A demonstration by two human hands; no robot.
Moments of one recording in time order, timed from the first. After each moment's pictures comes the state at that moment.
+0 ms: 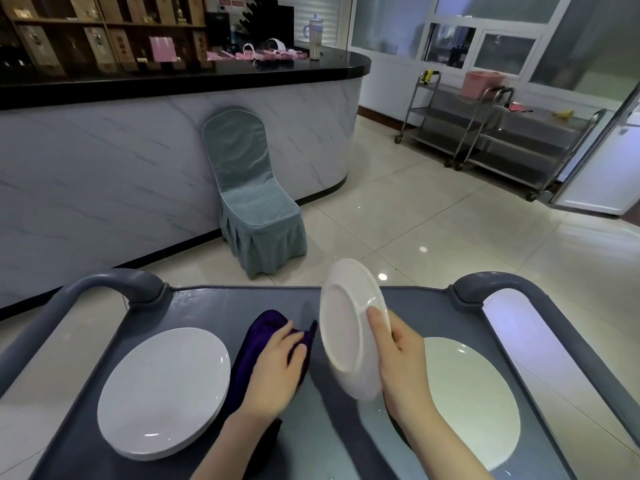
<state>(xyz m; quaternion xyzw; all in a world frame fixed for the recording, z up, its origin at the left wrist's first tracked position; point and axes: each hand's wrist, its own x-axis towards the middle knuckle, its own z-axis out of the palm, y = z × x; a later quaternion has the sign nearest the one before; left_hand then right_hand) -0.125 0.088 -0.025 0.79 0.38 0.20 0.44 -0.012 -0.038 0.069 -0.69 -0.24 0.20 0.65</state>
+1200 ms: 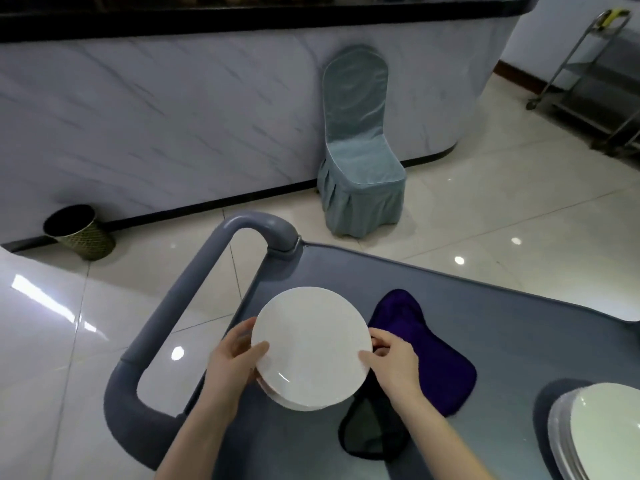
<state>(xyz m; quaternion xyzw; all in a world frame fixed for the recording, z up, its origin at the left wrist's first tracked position) -0.368 0.200 -0.067 0.39 0.57 0.33 0.64 -0.129 0.118 -0.068 -0.80 -0.32 0.35 0.37</state>
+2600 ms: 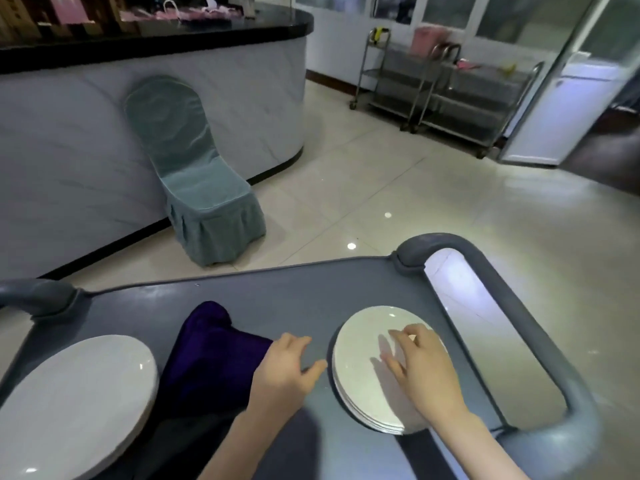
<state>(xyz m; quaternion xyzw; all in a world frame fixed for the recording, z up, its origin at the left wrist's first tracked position) -0.049 0.022 -0.057 0.88 0.33 0.09 0.34 0.111 -0.159 -0.042 -0.91 -0.38 -0.01 0.15</state>
